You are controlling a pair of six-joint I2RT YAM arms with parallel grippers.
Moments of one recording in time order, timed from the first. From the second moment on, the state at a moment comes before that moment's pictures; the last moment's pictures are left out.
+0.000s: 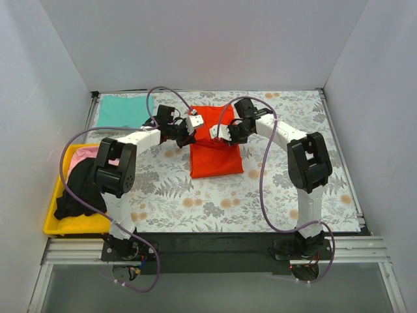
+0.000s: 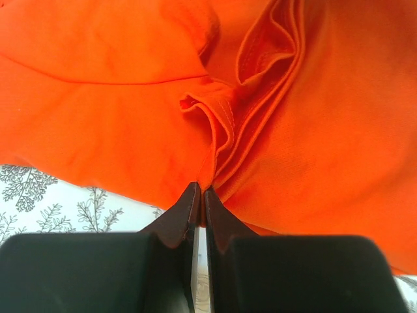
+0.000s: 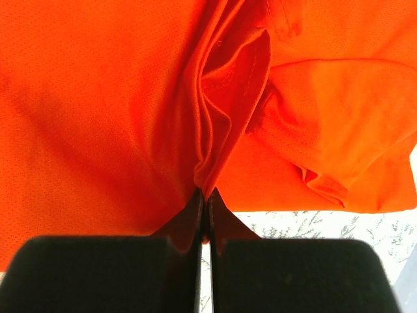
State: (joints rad) left arm -0.30 1.95 1.30 -0.17 0.68 0.73; right arm 0.47 2.03 1.59 -0.68 -0.45 -1.37
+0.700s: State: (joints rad) left arm -0.25 1.76 1.44 -0.23 0.73 0.09; right arm 0.43 1.82 1.79 -0.63 -0.51 -0.69
